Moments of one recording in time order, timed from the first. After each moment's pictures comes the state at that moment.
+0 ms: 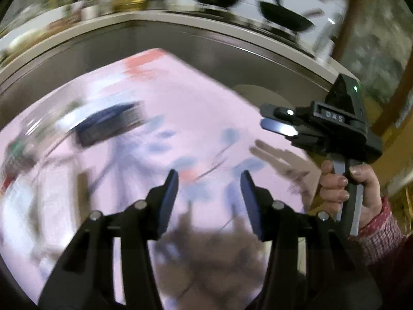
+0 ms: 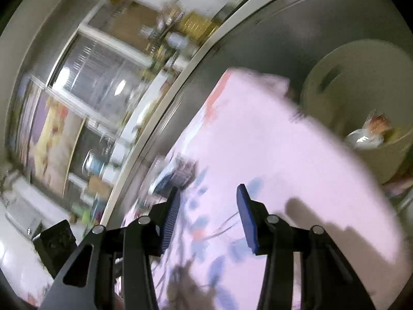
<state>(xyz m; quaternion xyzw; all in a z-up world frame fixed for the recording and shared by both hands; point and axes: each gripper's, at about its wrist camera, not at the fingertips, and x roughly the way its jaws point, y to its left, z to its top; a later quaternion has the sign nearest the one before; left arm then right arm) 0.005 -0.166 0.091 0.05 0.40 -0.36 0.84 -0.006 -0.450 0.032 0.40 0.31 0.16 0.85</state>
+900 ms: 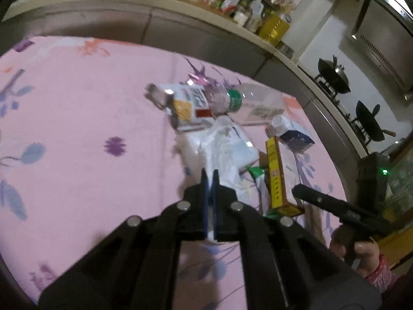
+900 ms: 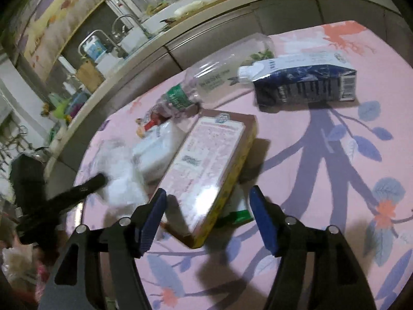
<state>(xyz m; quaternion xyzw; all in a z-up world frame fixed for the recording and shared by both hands) 0.034 0.101 0.057 -0.18 0.39 -0.15 0.89 0.042 -0.203 0.037 0.16 0.45 0.21 0.86</state>
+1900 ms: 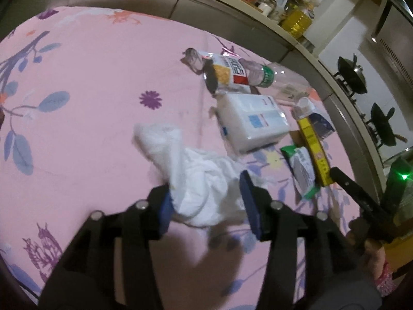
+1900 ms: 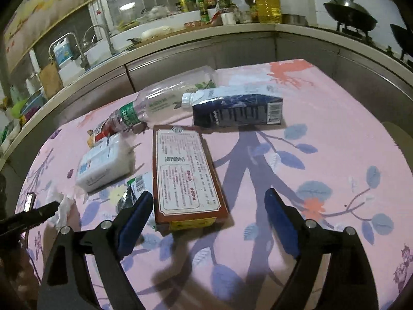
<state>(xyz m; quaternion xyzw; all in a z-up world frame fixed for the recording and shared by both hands) 0.020 0.111 0.016 -0.20 0.44 -0.12 0.87 0.021 -0.204 0.041 0.08 0.39 0.07 0.92</state>
